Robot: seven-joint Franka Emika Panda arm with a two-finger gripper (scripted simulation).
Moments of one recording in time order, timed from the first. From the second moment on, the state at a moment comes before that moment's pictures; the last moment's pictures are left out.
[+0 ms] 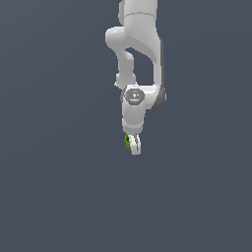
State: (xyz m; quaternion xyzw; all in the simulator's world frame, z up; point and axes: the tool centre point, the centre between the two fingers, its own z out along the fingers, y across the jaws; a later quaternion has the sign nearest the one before) arm -0.043 0.029 0.049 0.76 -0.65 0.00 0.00
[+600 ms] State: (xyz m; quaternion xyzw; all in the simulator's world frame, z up) arm -0.026 -0.016 0.119 0.76 -0.65 0.00 0.00
